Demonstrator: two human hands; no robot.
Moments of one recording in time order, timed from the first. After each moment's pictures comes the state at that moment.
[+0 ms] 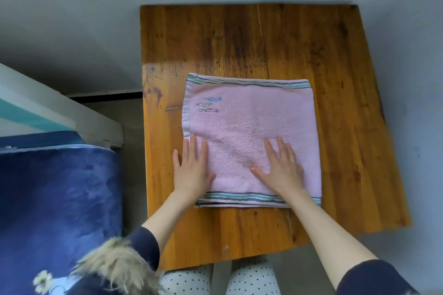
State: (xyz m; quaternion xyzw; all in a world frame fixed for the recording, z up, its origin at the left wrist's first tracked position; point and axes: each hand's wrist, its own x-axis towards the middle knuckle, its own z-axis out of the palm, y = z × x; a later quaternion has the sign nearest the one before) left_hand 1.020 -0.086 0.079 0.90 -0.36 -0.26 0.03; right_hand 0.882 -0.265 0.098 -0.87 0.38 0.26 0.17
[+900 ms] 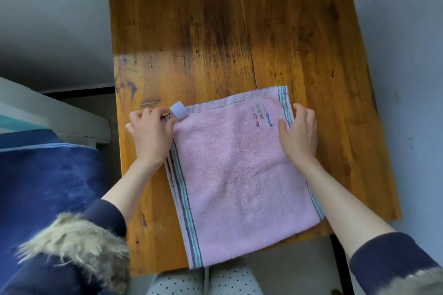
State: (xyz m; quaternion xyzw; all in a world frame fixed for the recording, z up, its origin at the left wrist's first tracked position) left_hand 1.085 -0.121 0.097 0.96 -0.20 -0.09 0.20; right_hand 0.902 -0.342 0.113 -0.84 0.50 -0.02 0.20
